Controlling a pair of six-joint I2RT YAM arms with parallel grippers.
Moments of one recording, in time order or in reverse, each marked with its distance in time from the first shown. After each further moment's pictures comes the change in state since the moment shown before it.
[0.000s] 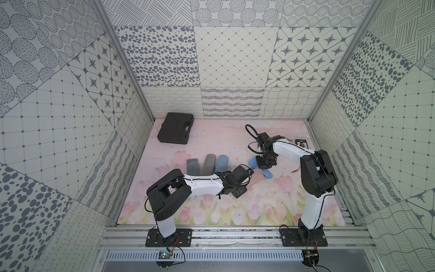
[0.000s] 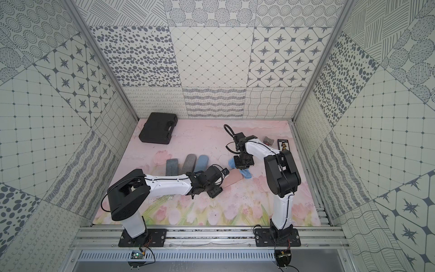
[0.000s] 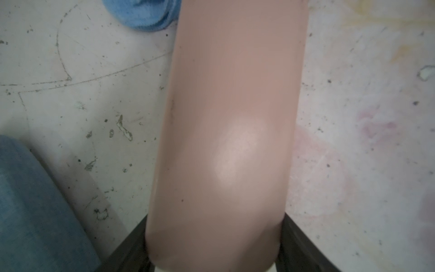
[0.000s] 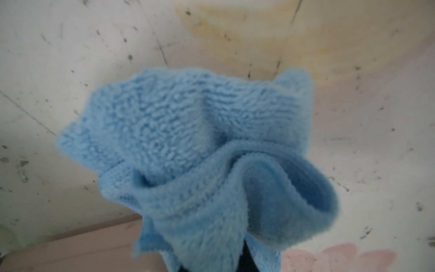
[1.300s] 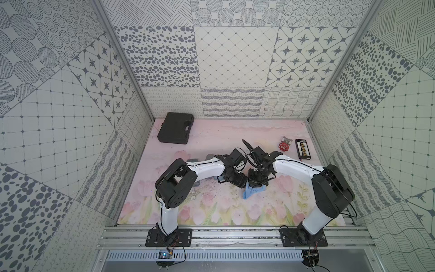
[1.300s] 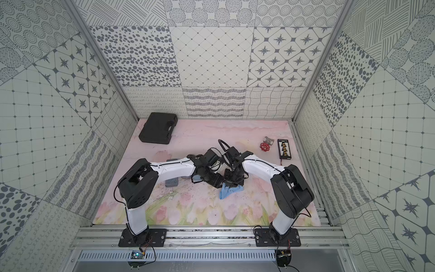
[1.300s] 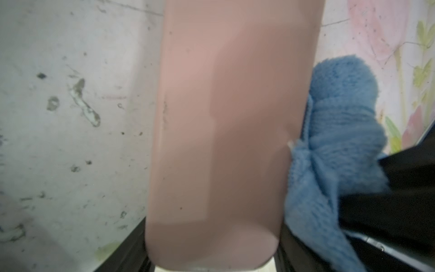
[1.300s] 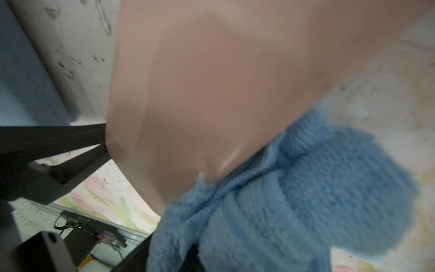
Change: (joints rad) left arm 0.171 0.140 0.245 -0.272 0.465 -0.304; right arm 0.189 -0.232 -0.250 0.118 -0.315 0.535
